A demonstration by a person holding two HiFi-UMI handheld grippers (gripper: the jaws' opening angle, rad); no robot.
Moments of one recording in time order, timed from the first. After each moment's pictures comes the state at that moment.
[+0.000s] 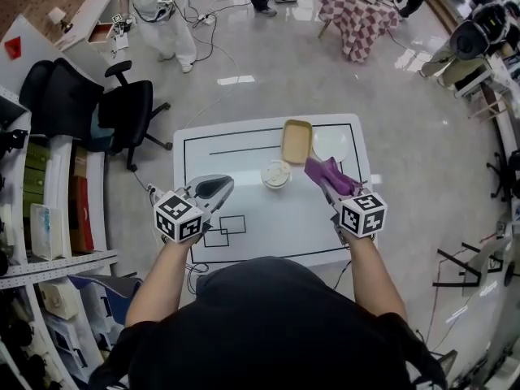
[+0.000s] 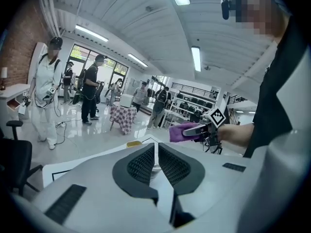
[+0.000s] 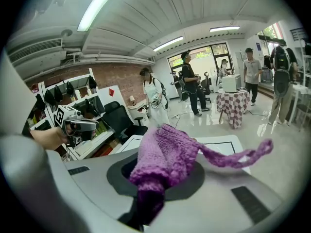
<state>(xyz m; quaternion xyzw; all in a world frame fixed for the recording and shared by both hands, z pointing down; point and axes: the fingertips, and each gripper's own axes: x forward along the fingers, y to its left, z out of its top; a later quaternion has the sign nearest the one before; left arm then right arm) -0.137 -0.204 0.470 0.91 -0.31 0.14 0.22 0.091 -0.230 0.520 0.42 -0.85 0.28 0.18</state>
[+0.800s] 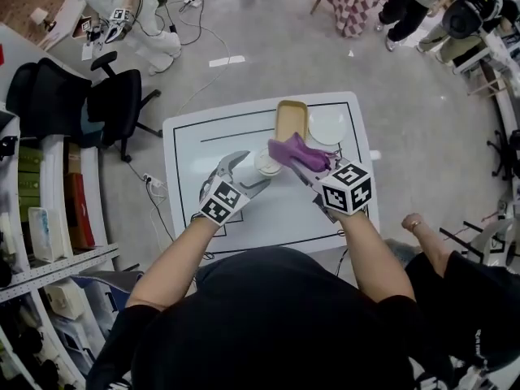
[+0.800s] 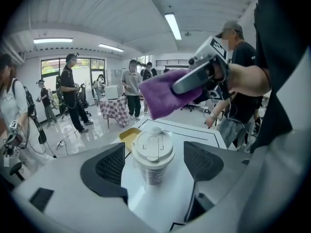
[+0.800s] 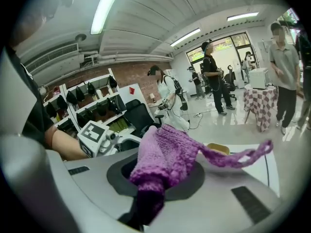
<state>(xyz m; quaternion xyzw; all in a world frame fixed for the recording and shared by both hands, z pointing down) -0.050 -0.233 0.588 0.91 -0.26 0.30 0.09 0.018 -0.253 0.515 0.29 -0.90 0.27 0.17</state>
